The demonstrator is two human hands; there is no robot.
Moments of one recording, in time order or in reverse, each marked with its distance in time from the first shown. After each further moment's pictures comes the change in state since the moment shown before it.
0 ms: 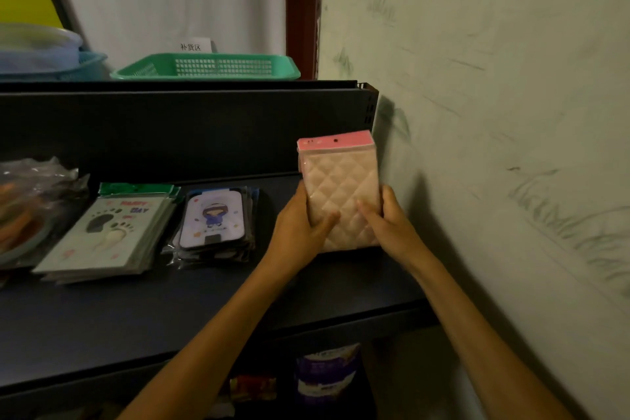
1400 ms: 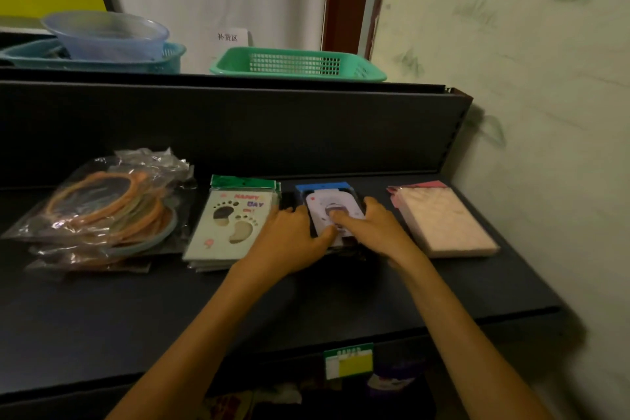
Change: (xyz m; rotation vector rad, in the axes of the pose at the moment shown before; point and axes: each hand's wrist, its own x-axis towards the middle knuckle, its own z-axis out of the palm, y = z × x) left_hand -0.027 -0.055 -0.179 0.599 -0.186 -0.127; right_hand 0.005 -0.081 0.189 -0.281 -0.115 0.362
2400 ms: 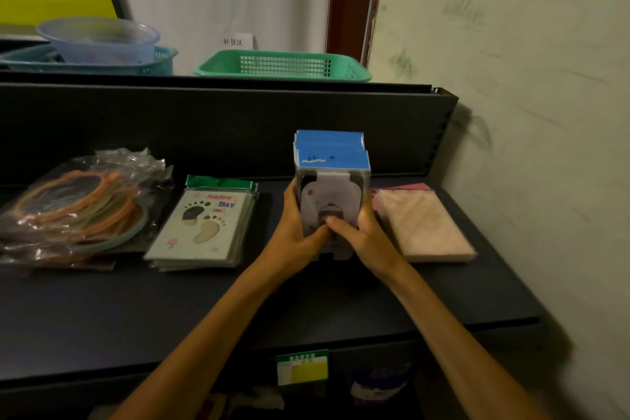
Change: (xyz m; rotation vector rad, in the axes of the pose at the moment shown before) left_hand 0.006 0.041 0.039 -0.915 0.117 0.088; right_hand -0.007 0.036 -0.023 0.448 -0.120 -0.492
